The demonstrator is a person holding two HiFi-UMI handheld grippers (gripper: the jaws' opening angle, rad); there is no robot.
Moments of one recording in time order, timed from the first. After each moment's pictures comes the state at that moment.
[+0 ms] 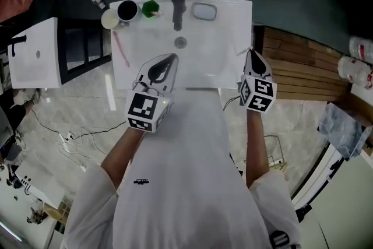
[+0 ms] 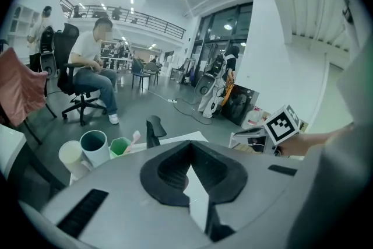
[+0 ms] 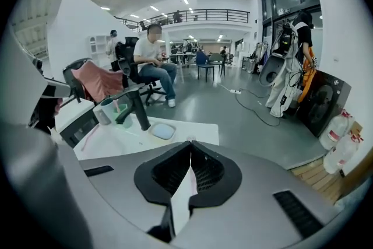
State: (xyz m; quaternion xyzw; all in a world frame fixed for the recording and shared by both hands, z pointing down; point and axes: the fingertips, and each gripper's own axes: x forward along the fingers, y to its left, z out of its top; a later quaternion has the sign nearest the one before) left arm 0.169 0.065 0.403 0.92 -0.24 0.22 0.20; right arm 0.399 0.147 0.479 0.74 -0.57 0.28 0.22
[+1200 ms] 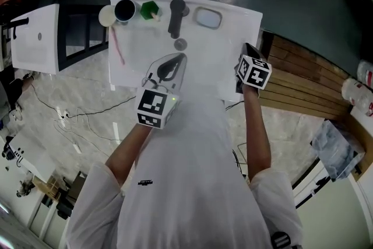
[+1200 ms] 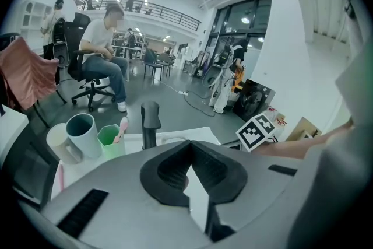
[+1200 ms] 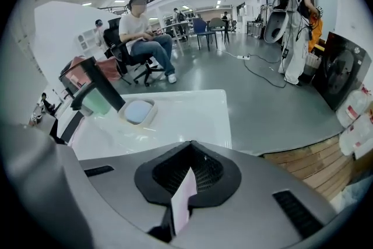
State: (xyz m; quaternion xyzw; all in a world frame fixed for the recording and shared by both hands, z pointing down) left arm 0.220 0.049 0.451 0.89 -0.29 0.26 0.24; right arm 0.445 0.091 0.615 0.68 -0.55 0.42 0.24
